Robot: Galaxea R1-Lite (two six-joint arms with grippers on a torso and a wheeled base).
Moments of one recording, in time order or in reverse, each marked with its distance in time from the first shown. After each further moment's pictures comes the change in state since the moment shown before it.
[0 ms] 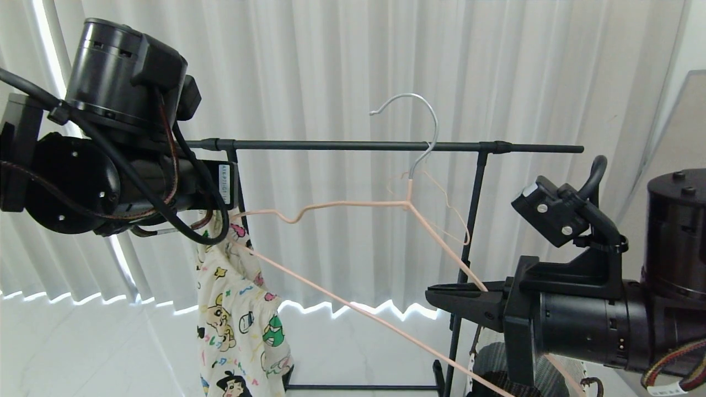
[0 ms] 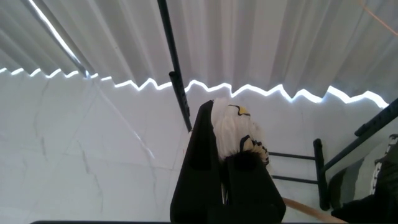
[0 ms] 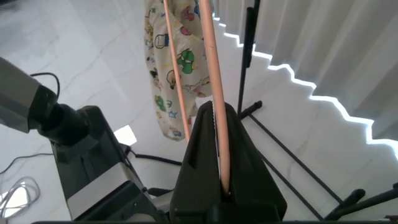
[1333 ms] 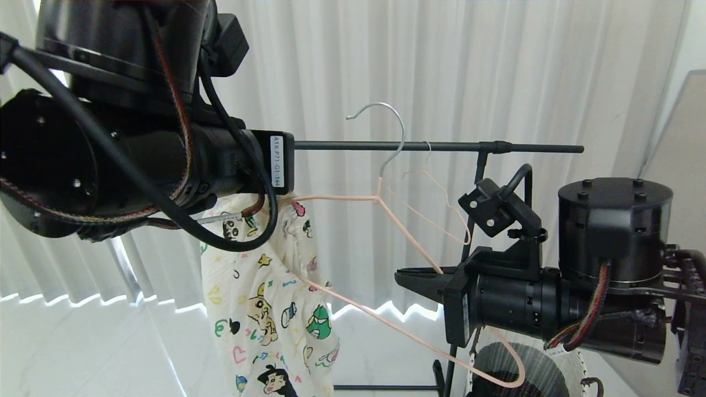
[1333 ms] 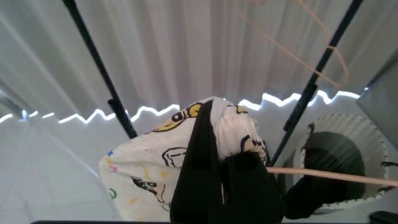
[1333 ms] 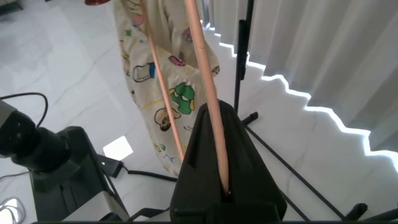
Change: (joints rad) left arm -0.268 0.007 -0.126 0.000 0.001 -0.033; right arm -0.033 0.173 -0.025 -0.183 -0.005 0.000
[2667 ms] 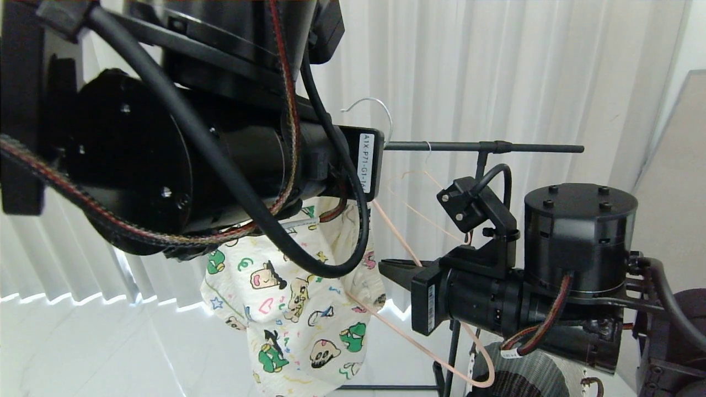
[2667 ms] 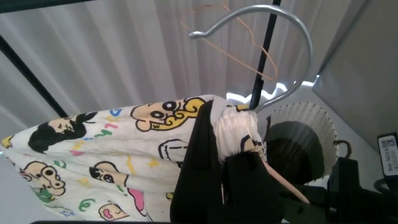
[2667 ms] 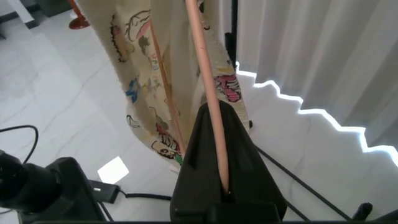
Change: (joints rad) left arm -0.183 0.110 -0.136 0.004 0.015 0.008; right arm 0.064 0.073 -0.040 -0.080 -0.163 0.073
